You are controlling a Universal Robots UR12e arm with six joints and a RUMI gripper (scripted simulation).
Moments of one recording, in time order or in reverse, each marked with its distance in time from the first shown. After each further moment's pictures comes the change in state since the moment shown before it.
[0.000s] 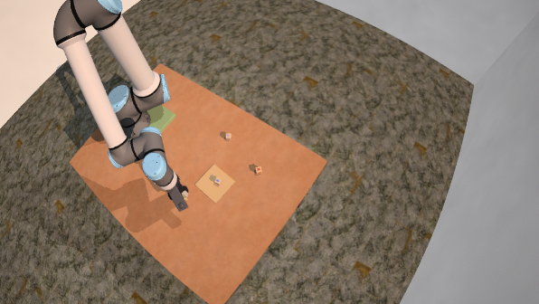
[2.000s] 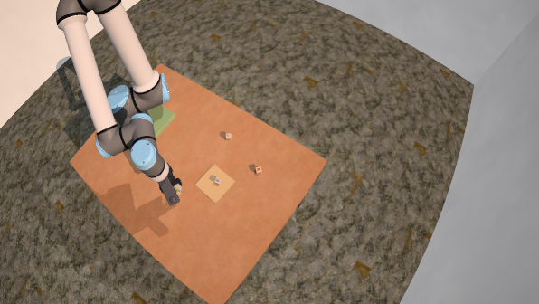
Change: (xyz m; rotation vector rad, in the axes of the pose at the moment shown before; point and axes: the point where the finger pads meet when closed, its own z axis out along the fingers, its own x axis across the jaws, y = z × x) arm 0.001 0.000 -0.099 0.000 0.000 0.040
